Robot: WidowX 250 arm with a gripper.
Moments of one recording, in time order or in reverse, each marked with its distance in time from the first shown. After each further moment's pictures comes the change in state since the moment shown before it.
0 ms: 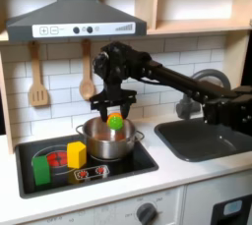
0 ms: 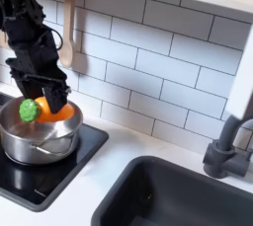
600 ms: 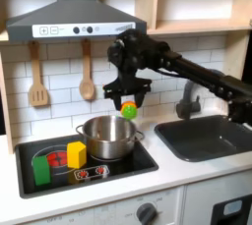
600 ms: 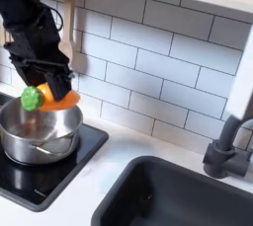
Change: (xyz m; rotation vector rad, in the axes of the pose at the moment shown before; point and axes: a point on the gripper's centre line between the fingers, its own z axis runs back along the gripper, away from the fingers) arm -0.008 -0.033 0.035 -0.024 -0.066 -0.028
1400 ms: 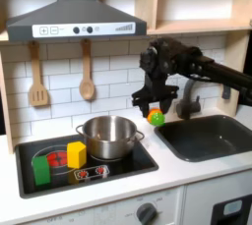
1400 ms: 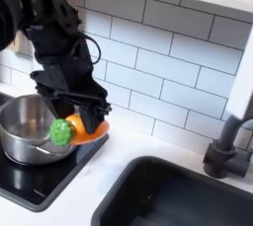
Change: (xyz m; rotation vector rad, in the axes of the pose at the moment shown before) arm -0.021 -0.049 -0.016 0.021 0.011 0.054
